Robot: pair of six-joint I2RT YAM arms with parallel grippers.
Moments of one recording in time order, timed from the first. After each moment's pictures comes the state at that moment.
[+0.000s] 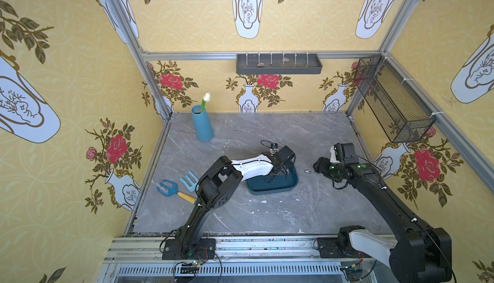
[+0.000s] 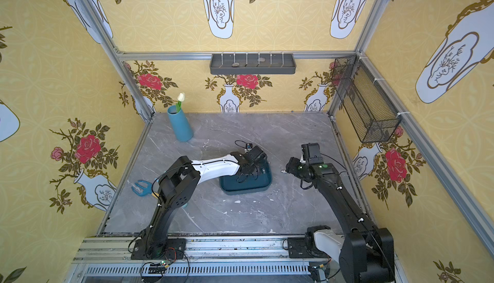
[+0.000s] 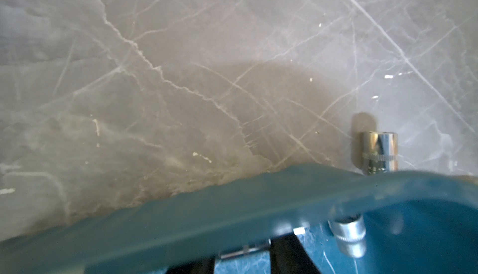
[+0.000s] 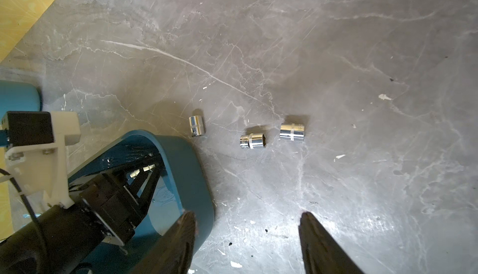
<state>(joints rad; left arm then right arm) -0.94 2.18 1.58 -0.53 -0.26 -0.81 0.22 1.13 0.79 -0.64 -0.14 0.54</state>
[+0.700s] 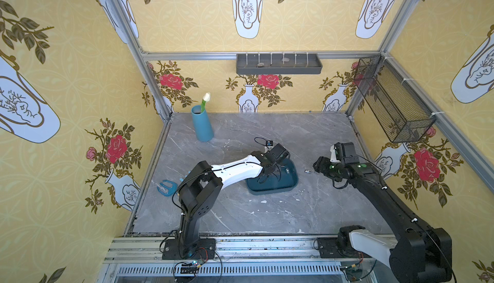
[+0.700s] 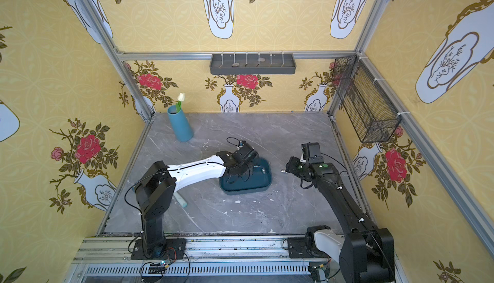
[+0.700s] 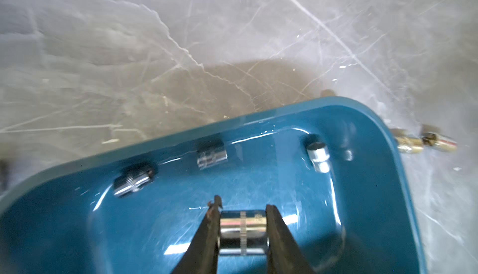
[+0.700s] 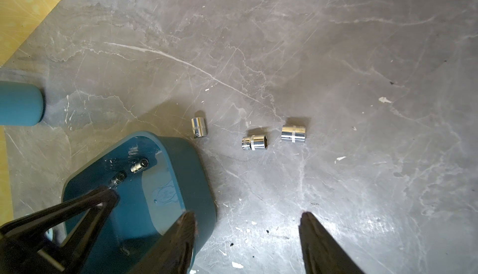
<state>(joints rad) -0.94 1.89 1.40 -0.56 -0.26 -0.77 0.22 1.13 0.79 -0.64 -0.14 0.54</state>
